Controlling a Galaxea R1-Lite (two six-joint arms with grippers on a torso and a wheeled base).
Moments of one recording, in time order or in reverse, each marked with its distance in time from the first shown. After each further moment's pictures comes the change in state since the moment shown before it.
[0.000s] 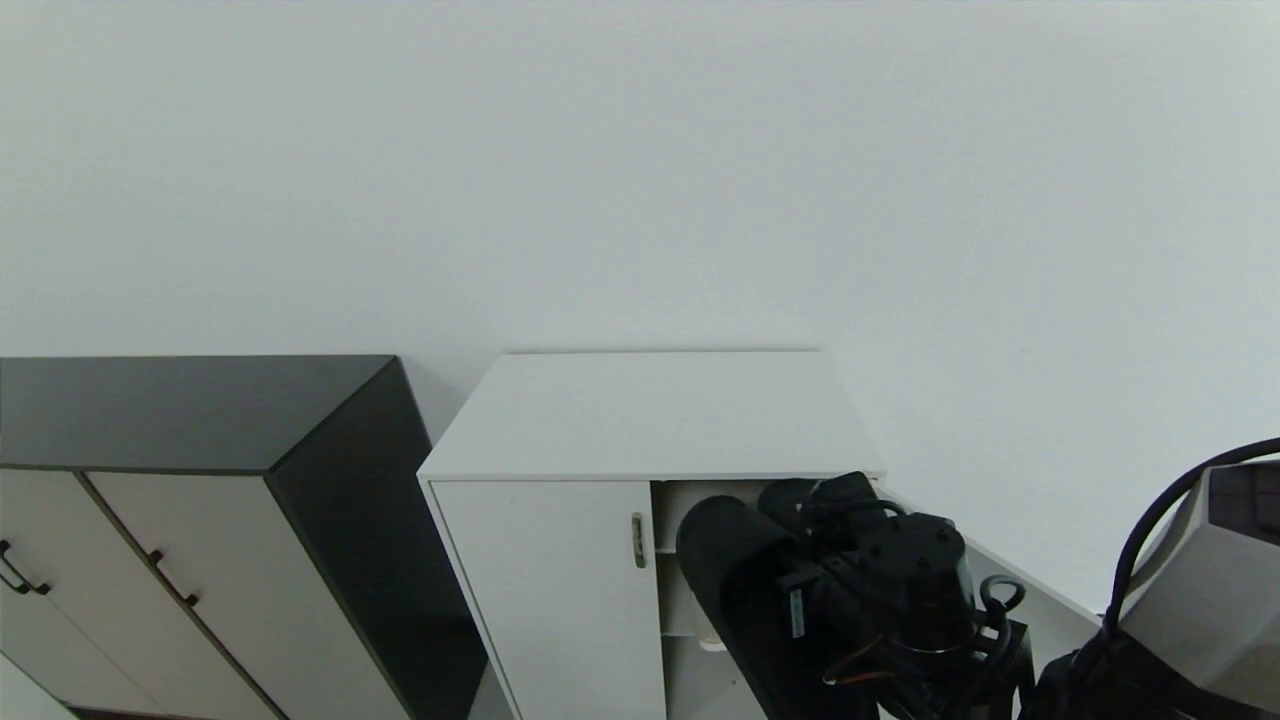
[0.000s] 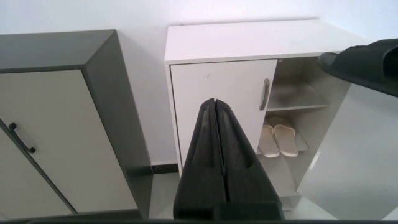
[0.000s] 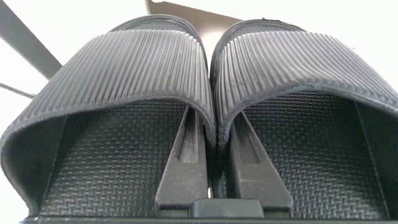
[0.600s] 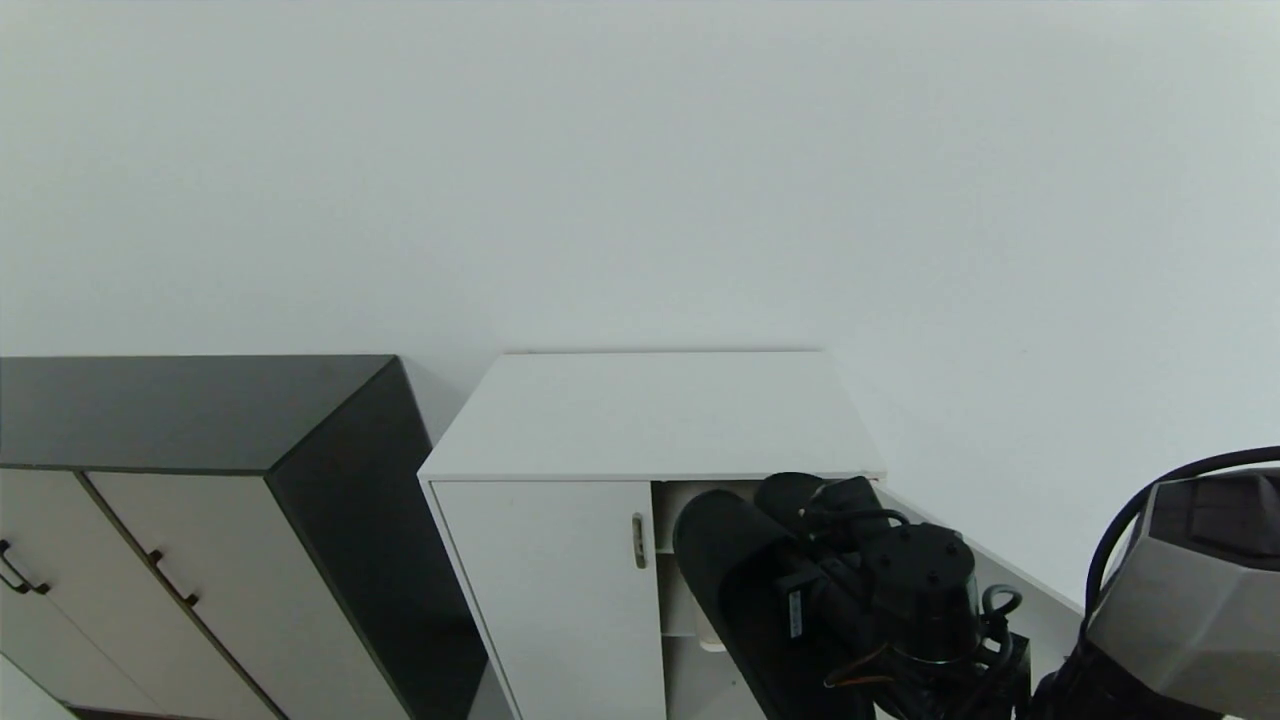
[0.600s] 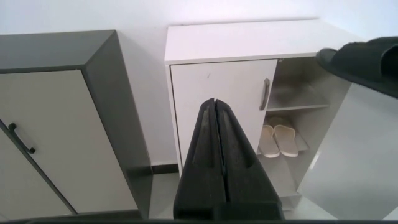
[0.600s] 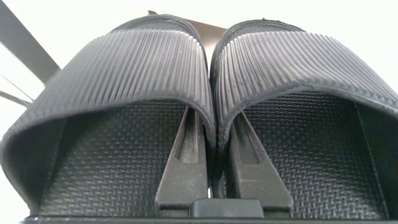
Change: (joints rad) left arm 0.000 0.000 0.000 -0.001 0.000 0.002; right arm -0.011 0.049 0.033 -0.154 0.006 -0.018
